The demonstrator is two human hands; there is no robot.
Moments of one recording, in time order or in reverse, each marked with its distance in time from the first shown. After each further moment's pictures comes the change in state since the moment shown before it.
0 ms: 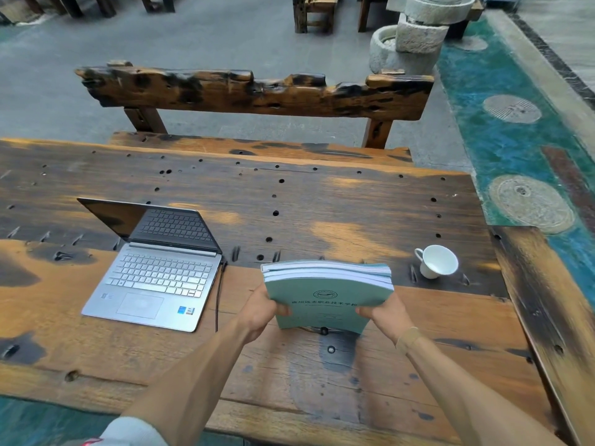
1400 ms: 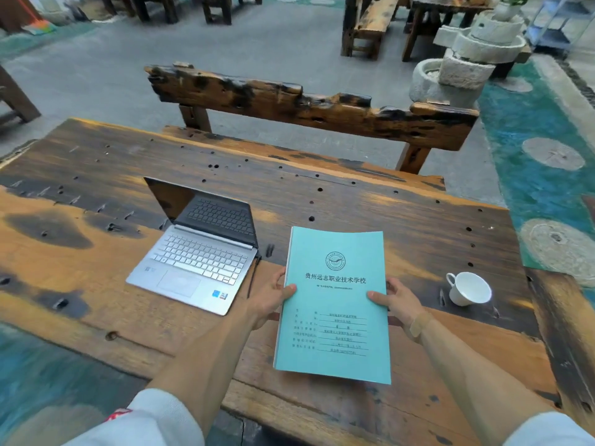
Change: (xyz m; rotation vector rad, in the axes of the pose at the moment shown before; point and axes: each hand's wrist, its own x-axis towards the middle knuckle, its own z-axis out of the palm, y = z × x) left_hand -0.049 0.025 -0.048 -0.061 0.100 -0.165; right_hand 0.006 -0.054 0.031 0.171 -0.192 0.145
